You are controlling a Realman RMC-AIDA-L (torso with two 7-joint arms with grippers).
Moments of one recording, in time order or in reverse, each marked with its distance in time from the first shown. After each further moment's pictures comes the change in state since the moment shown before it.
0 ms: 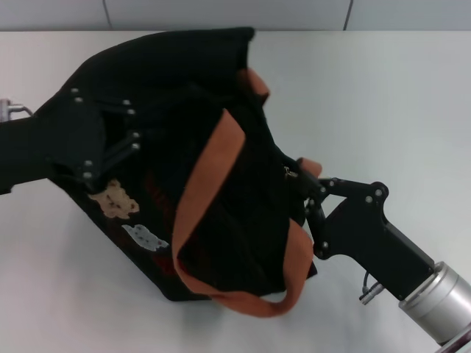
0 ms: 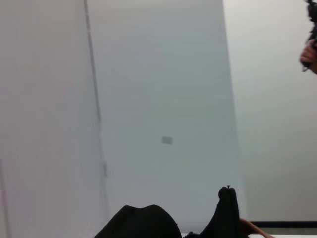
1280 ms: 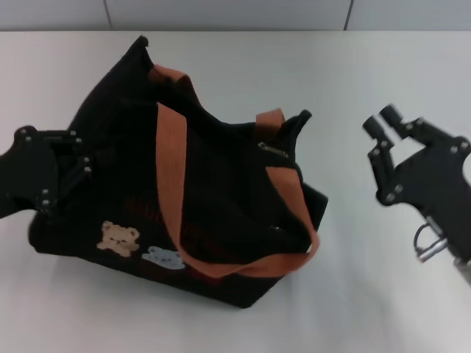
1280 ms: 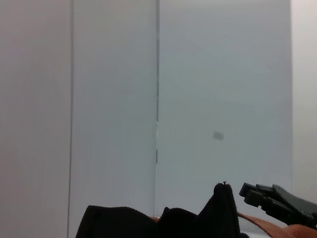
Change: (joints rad) left arm 0.095 0.035 -0.094 -0.200 0.007 -0.027 0.089; right arm -0.014 -0.002 0.144 -0.121 0.022 -0.165 0.613
